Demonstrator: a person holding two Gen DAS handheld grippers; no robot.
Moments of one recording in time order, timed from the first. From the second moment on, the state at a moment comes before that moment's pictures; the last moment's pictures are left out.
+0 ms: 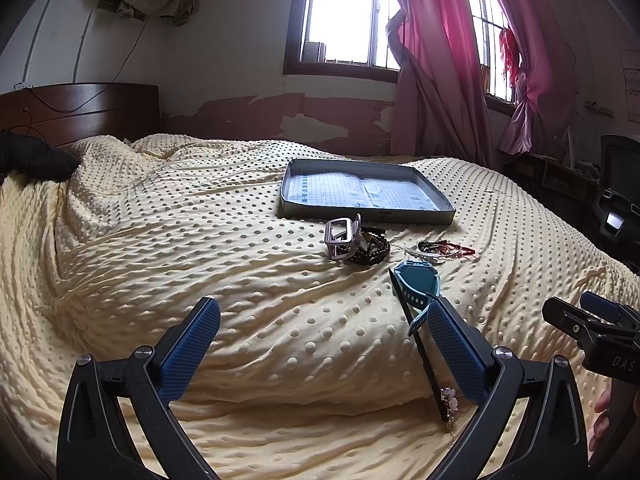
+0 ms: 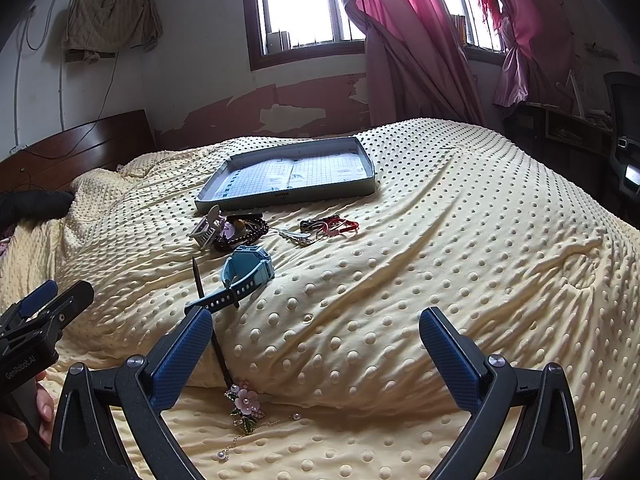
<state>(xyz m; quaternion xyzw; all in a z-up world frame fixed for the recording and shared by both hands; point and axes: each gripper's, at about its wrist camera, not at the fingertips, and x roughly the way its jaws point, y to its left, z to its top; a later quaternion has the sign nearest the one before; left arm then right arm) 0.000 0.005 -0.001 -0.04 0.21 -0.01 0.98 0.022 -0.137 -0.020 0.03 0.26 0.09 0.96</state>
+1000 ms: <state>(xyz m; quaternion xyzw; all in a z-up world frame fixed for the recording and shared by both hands) 0.104 0.006 -0.029 -0.12 0.34 -0.16 0.92 0.162 -0.167 -0.028 0.02 0.42 0.24 0.88</state>
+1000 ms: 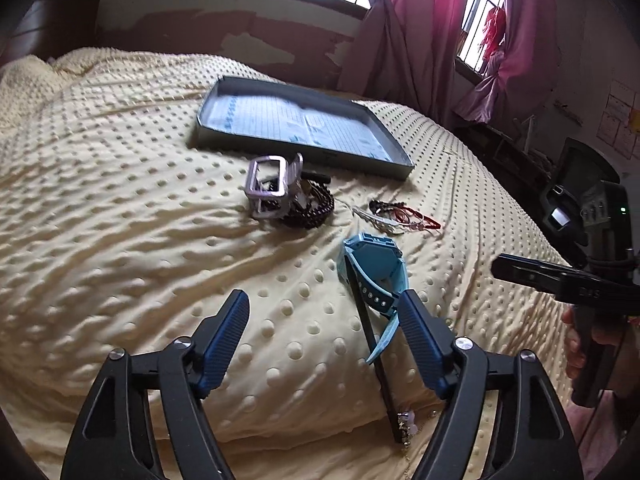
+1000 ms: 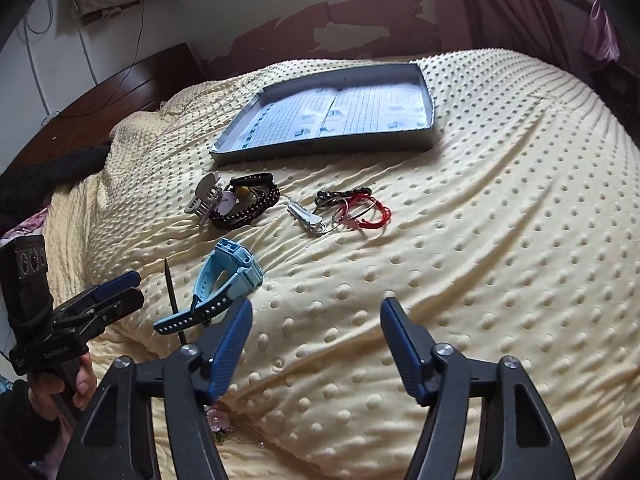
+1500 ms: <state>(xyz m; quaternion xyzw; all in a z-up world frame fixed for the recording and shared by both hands) 0.129 0.005 -0.043 -0.15 0.37 -0.19 0.89 0.196 -0.136 -0.045 0.05 0.43 0.30 0.85</state>
